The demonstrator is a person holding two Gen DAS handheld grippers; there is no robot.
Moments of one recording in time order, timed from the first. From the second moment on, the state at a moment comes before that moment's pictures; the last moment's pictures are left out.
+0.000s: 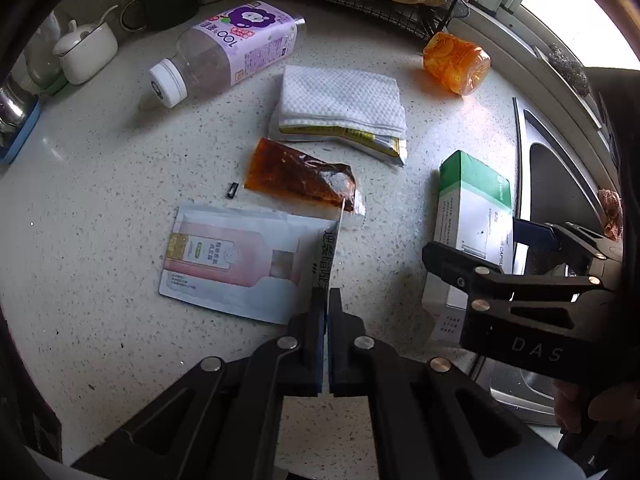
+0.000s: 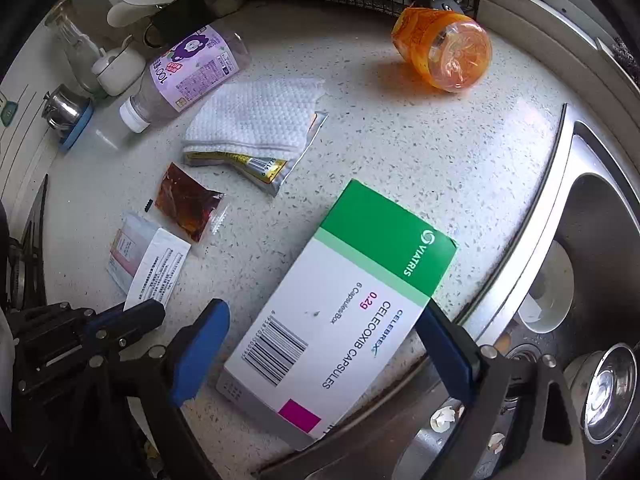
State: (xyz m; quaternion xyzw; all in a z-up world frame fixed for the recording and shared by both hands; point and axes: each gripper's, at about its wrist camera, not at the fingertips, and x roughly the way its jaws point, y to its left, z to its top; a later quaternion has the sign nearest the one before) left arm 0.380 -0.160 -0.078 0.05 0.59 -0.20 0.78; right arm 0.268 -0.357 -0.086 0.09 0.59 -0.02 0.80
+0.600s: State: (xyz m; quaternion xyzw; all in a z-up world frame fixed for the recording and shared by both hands) left arm 0.304 -0.099 -0.043 0.02 0.56 -0.19 0.81; right arm 0.215 -0.282 -0.052 0.04 0.55 0.02 0.83
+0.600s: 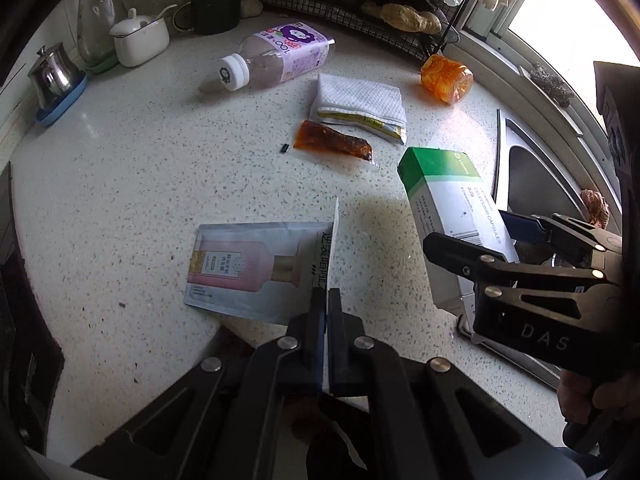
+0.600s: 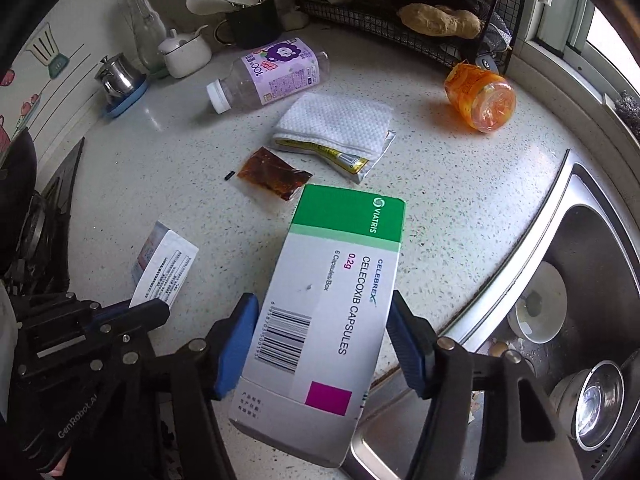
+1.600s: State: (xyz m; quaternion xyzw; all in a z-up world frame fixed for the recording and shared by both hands) left arm 0.131 0.024 -0.080 -0.08 0.57 -0.15 0.81; right arm 0.076 -0.165 -0.076 -0.01 0.56 0.11 0.82
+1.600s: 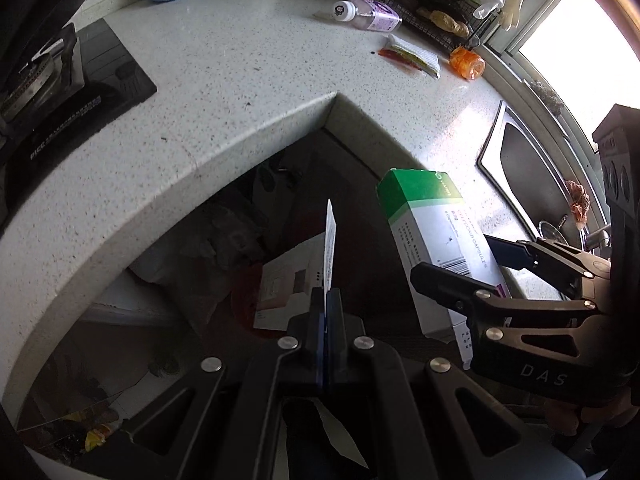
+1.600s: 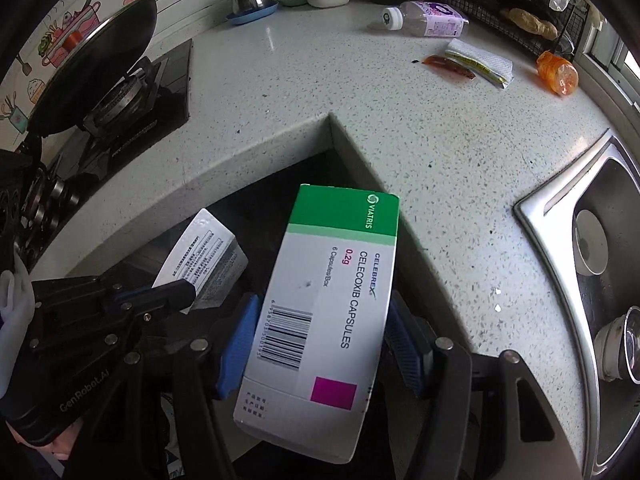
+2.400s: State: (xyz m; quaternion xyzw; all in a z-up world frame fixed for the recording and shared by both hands) left arm 0.151 0.019 -0.321 -0.06 0.65 -0.15 0.74; right arm 0.087 -0.153 -0.310 -0.02 0.64 0.10 0.76
